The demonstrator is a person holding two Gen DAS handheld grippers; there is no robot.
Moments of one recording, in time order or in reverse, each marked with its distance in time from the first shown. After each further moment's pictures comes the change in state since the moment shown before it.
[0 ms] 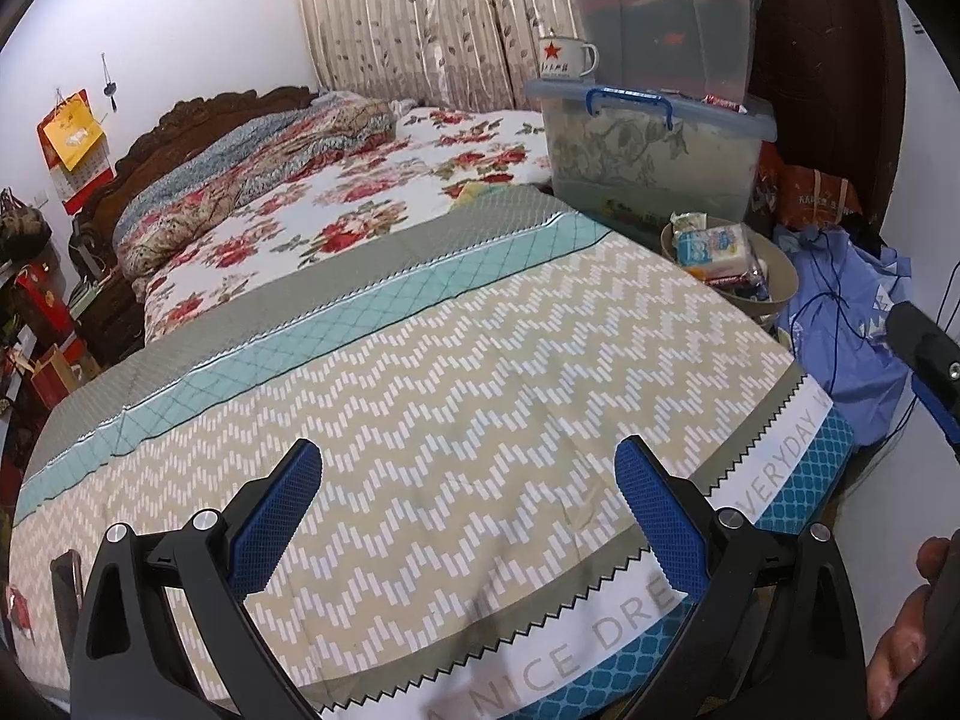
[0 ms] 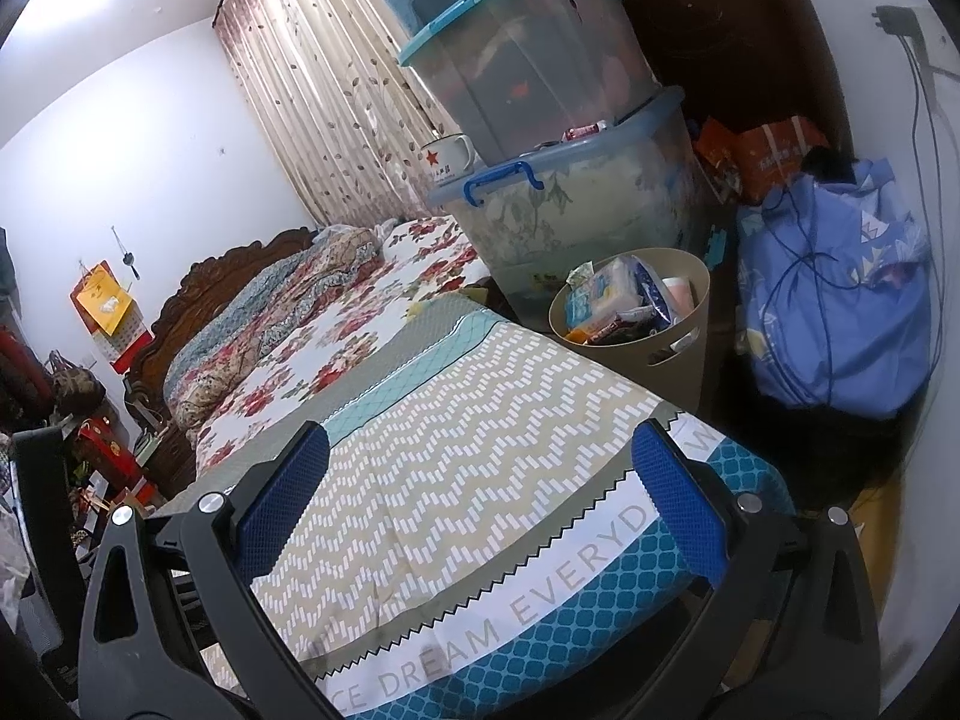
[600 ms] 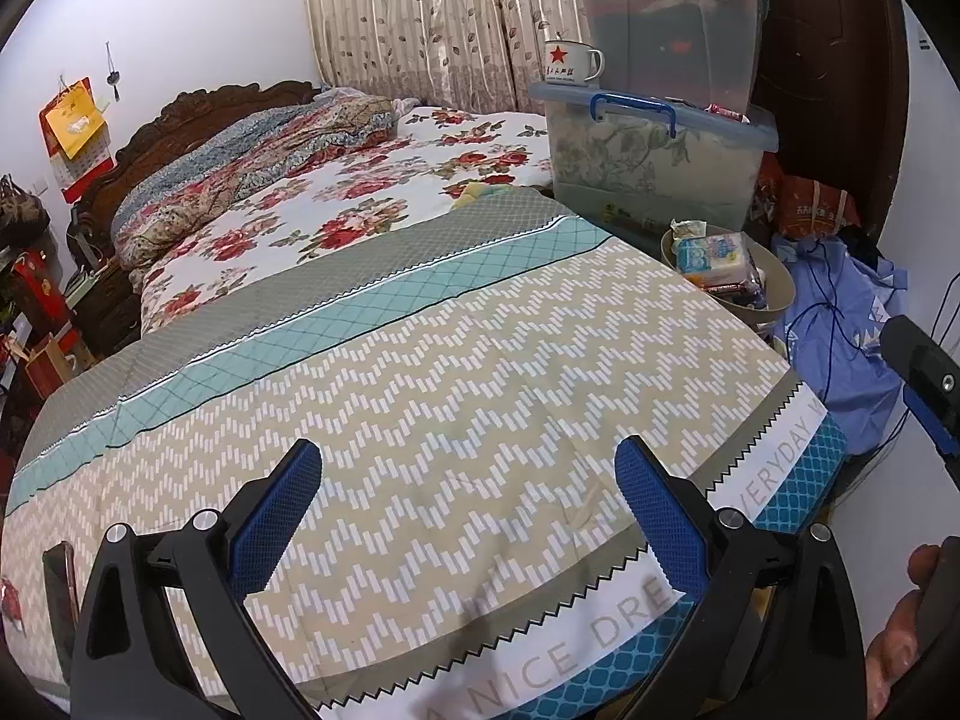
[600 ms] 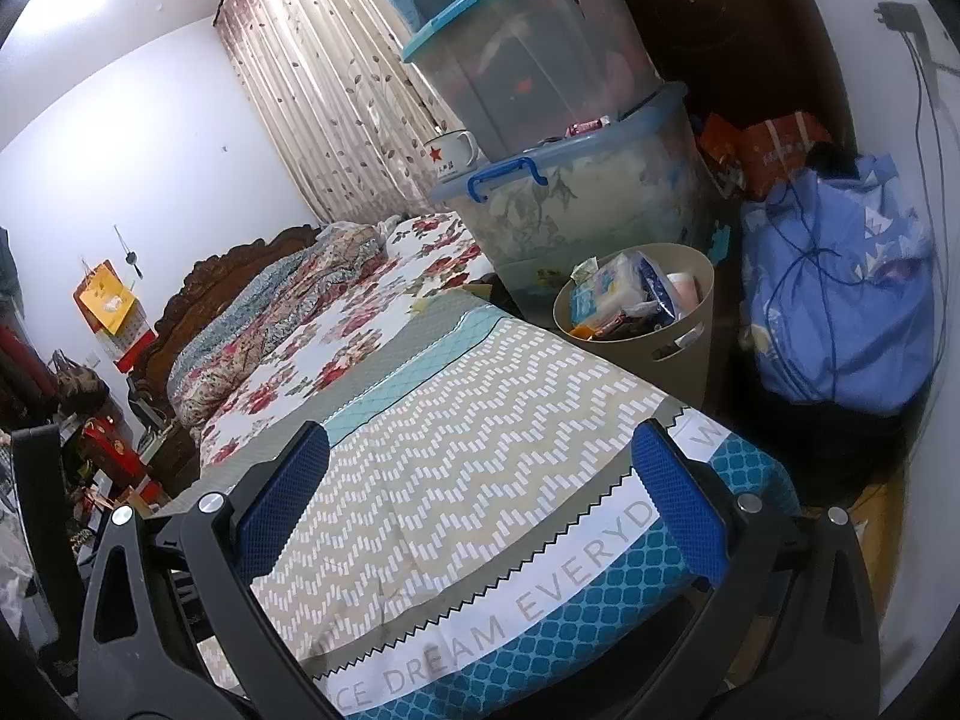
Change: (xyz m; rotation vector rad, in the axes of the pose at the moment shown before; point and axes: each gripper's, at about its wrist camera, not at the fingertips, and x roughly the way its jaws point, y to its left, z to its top) left arm -0.004 0.007 -0.001 -0.026 -0.011 -0.020; right arm 0.002 0.001 0.000 0.012 0.009 0.016
